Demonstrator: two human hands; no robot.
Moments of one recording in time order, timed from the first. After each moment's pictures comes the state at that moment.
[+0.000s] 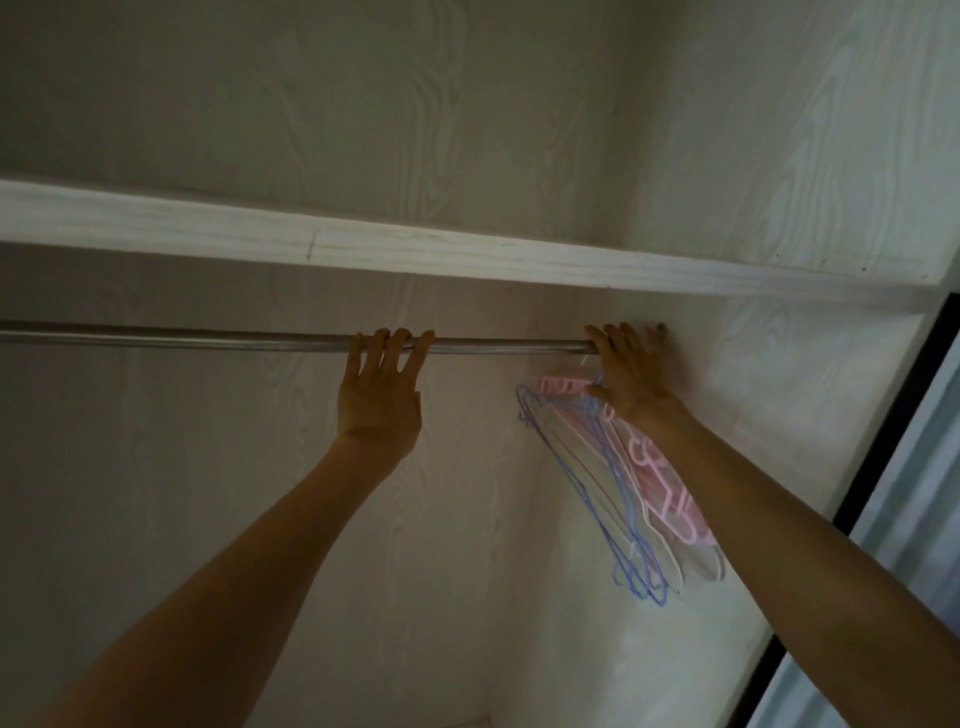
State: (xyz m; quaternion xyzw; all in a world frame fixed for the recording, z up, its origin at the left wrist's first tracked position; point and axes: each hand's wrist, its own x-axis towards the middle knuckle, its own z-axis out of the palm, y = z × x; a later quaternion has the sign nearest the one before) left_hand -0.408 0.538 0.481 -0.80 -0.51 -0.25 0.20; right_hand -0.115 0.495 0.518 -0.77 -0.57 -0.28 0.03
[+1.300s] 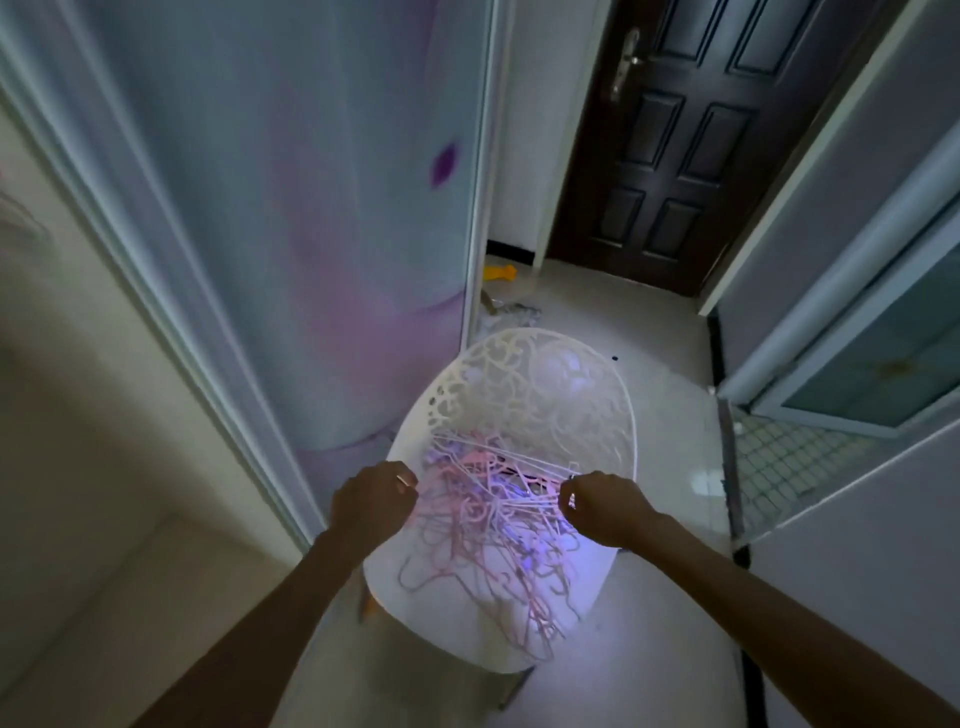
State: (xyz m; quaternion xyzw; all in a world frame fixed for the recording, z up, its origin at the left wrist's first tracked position) left_hand -0.180 0.094 0.189 -0.94 -0.19 0.09 -0.28; right_hand -0.114 -0.170 0.192 -0.97 -0.21 0.15 -0.02
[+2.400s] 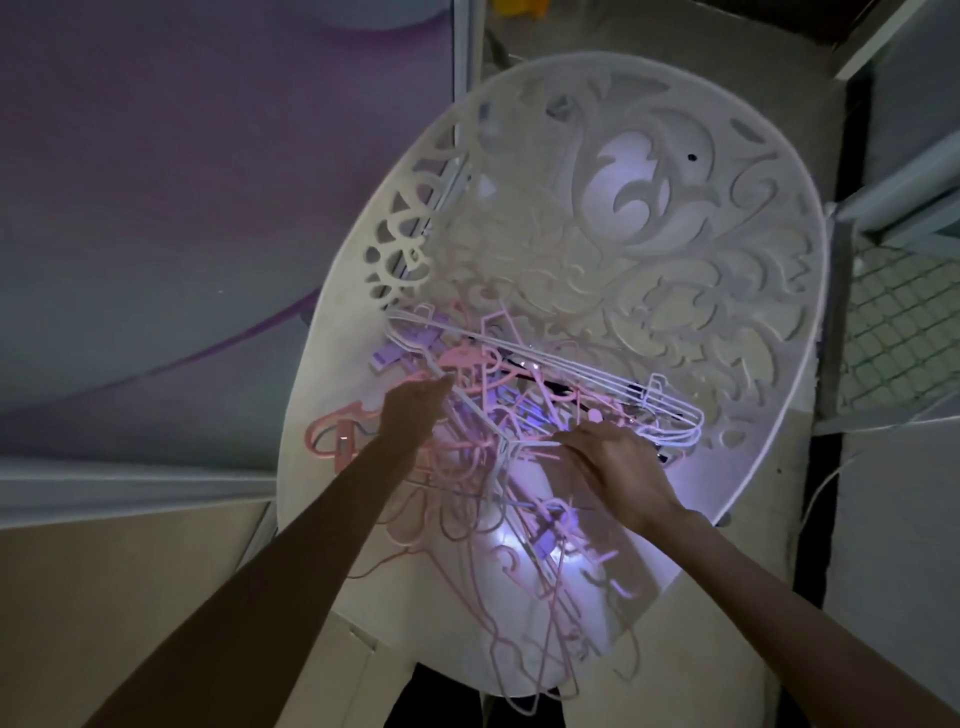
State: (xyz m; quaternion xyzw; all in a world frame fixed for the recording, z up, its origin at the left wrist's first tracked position) left_hand 0.044 0.032 -0.122 -0.68 -0.40 0.18 -0.59; right_hand 0.040 -0.208 -0.122 -0.94 -0.27 0.13 0.14
